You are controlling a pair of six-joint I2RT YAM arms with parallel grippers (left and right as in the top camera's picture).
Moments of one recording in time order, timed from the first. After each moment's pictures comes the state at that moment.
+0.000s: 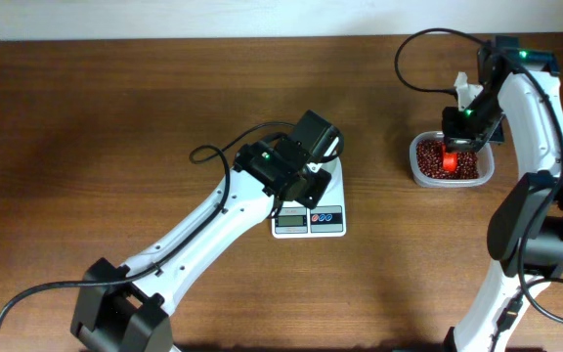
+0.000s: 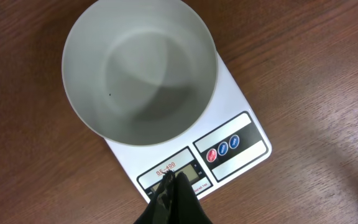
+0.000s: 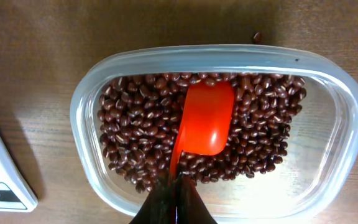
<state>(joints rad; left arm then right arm) -0.68 1.70 1.43 -0.87 -0.07 -0.12 -0.13 2.12 1.89 -1.34 -0.09 -0.08</state>
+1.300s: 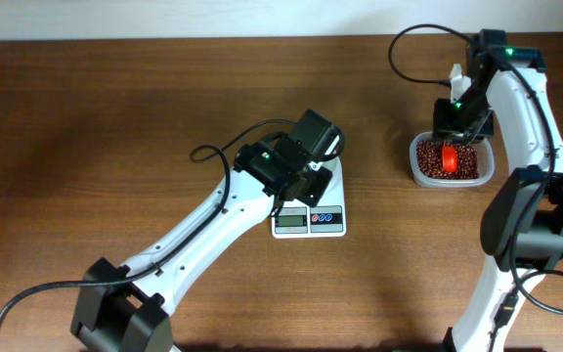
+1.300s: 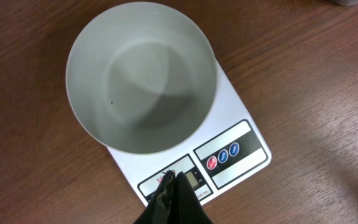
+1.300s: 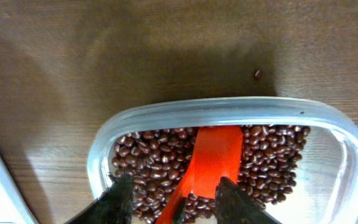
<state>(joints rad) -0.68 1.70 1.43 -0.85 -0.08 -0.12 -0.09 2.15 1.93 -1.28 -0.06 0.01</state>
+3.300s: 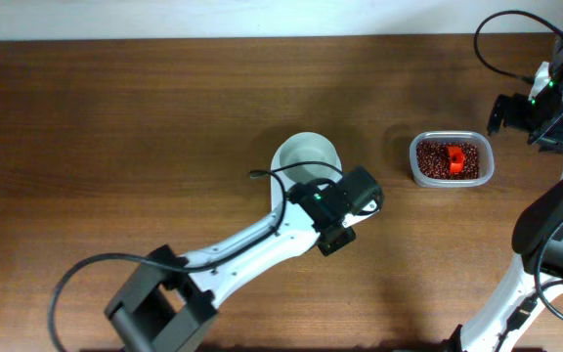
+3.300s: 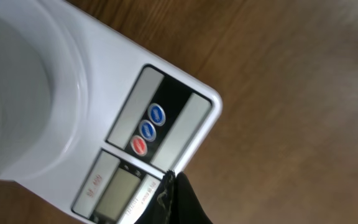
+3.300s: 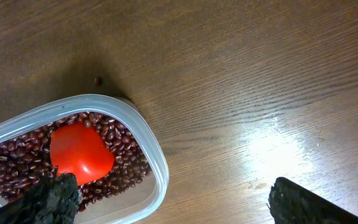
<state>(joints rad) -0.90 1.80 1.30 -0.78 -0.13 0.17 -0.34 2.15 2.06 -1.38 0.03 0.06</state>
